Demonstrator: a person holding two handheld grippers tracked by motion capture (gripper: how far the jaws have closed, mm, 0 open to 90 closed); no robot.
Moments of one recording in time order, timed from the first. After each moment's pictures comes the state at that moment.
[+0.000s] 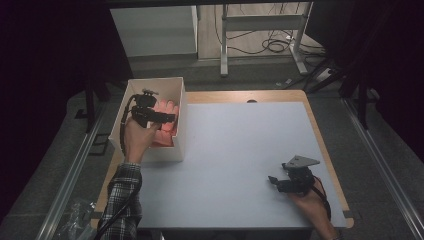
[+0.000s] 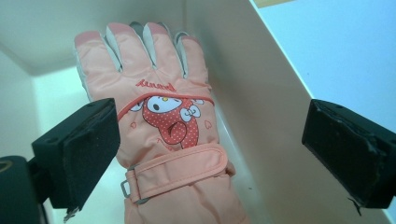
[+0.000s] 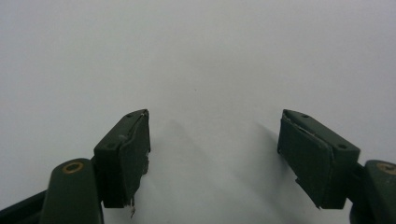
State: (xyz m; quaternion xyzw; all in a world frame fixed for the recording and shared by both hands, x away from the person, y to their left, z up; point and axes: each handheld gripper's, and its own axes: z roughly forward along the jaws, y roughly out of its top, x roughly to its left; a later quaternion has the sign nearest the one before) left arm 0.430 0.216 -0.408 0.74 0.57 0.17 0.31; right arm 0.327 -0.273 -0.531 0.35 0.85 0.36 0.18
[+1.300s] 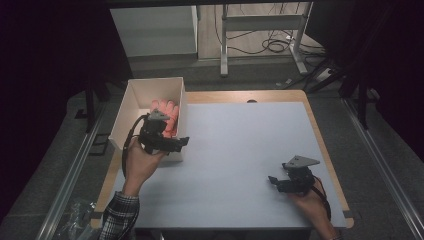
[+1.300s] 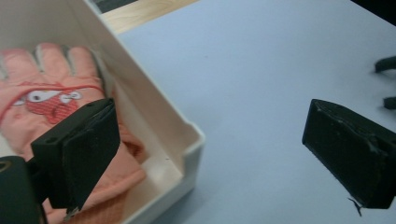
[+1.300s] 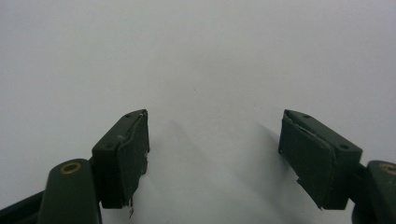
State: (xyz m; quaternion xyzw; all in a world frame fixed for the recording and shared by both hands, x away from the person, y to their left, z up) left arm 0.339 0.171 -0.402 0.80 0.43 0.17 0.38; right arm 0.327 -0.273 -0.531 0.35 0.85 0.36 0.18
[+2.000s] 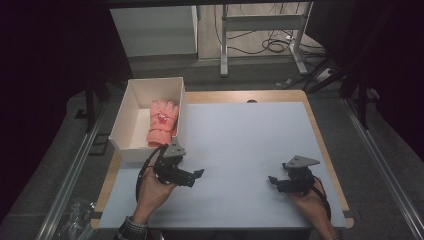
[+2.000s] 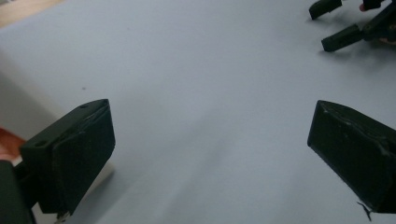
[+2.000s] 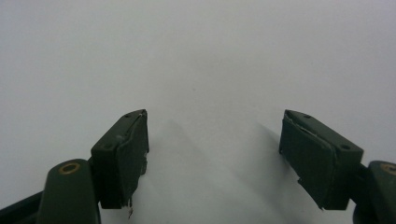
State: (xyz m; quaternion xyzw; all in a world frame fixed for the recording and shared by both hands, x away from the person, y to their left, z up) left arm 0.295 0.135 -0.469 0.83 0.35 0.14 0.41; right arm 0.327 -0.273 -0.531 0.35 0.85 0.36 0.18
